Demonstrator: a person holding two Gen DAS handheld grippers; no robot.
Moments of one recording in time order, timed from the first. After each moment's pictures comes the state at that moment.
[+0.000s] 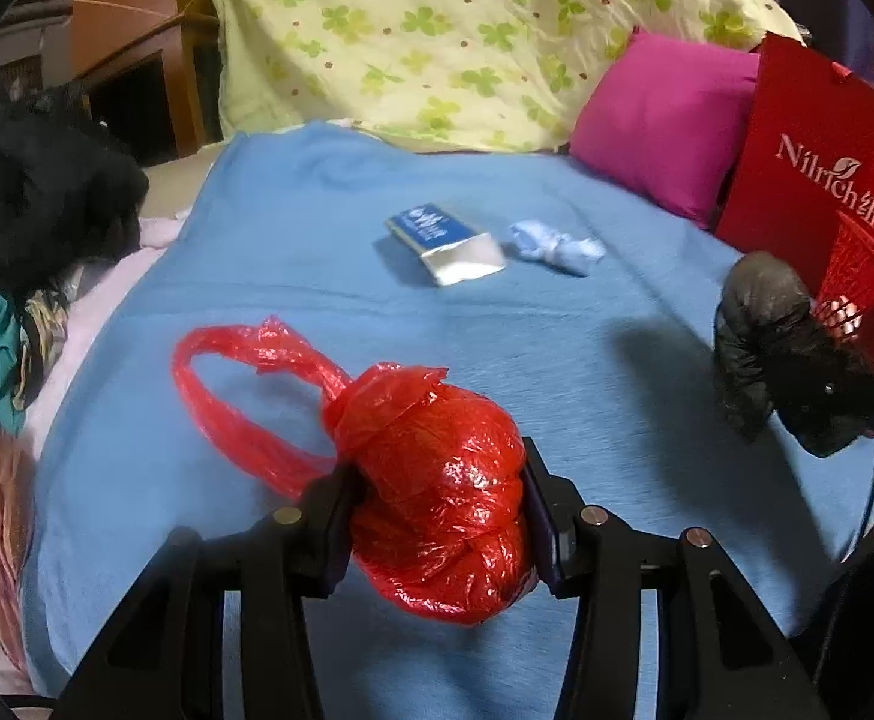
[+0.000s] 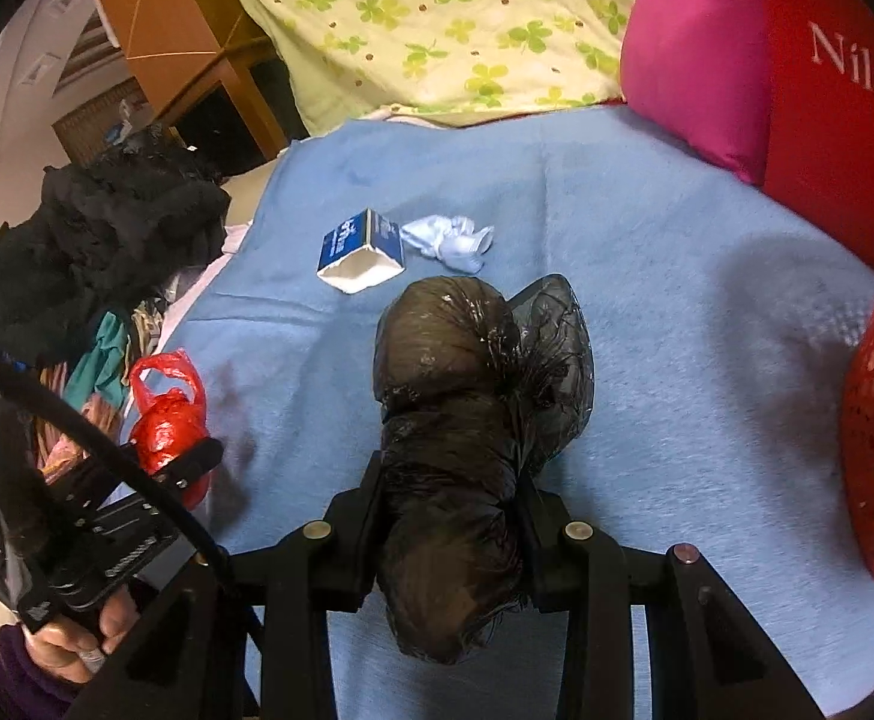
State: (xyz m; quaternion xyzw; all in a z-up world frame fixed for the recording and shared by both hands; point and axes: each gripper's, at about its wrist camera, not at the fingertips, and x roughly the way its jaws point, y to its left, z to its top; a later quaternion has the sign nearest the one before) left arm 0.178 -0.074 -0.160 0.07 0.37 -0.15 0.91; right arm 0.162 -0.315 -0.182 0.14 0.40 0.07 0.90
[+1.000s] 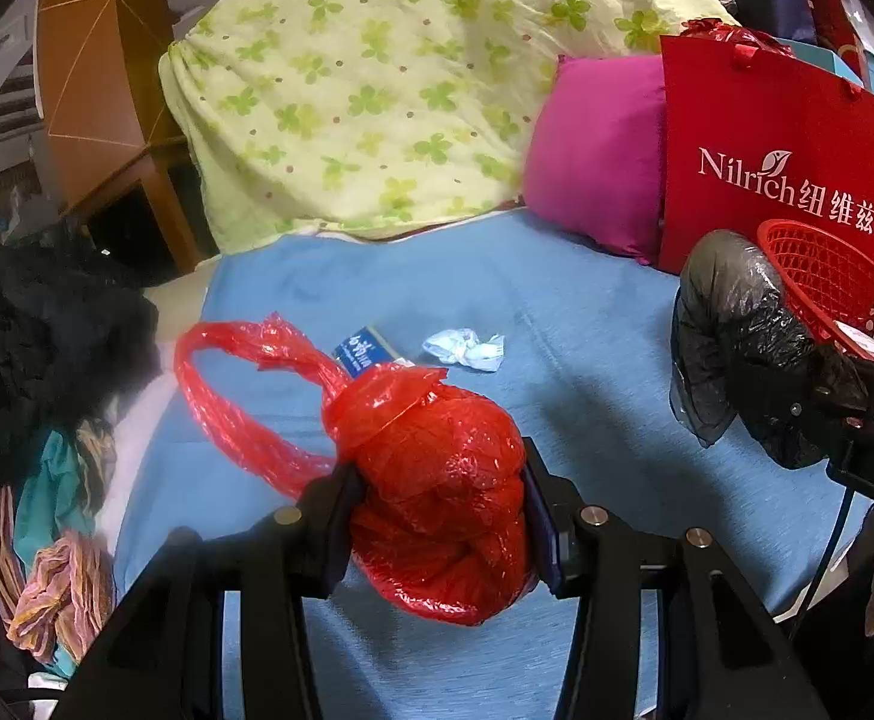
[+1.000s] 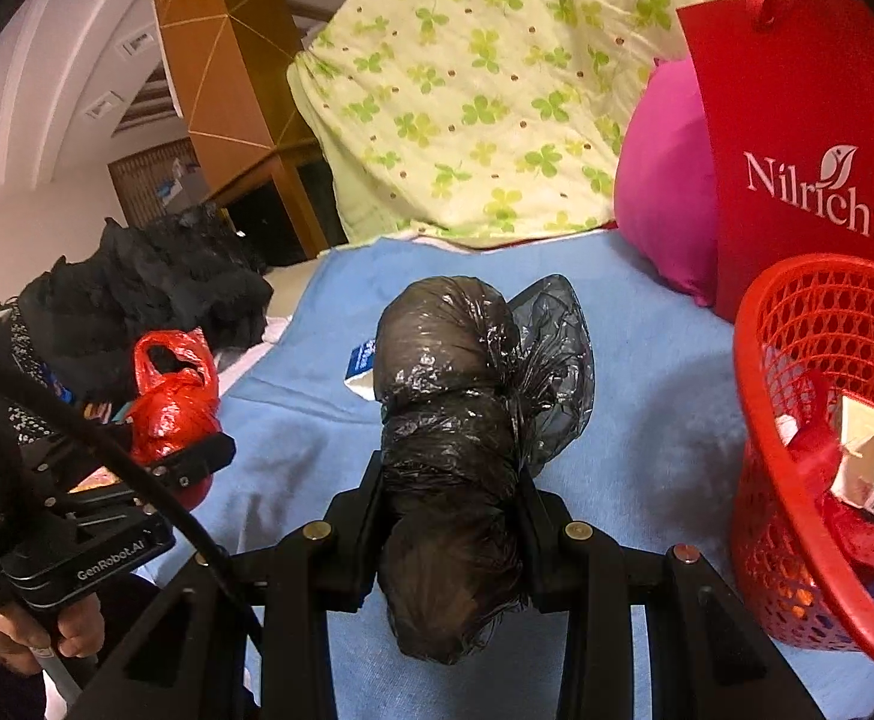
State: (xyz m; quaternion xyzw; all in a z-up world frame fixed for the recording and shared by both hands) left arm 0.131 -0.171 -0.080 0.16 0.30 -0.13 0.93; right arm 0.101 -0.363 -0.129 0.14 0.28 0.09 0.95
